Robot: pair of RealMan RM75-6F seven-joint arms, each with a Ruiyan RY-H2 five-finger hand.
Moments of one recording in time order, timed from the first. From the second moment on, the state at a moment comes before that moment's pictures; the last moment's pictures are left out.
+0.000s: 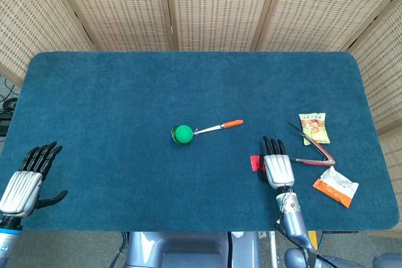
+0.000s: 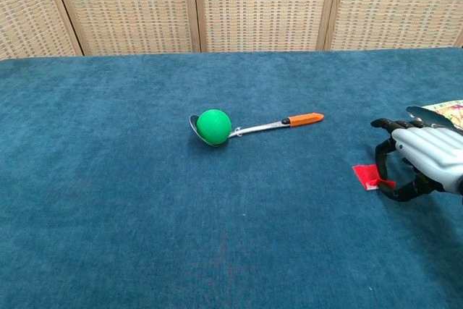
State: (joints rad) left arm -0.12 -1.10 0.02 -1.72 1.59 1.44 0.01; right arm 0.41 -1.77 0.16 -1.31 -1.16 1.19 -0.50
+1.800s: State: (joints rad) left arm -0.10 -1.08 0.02 -1.74 1.62 1.49 0.00; right arm 0.22 -1.25 0.10 -1.83 -1.38 1.50 -0.41
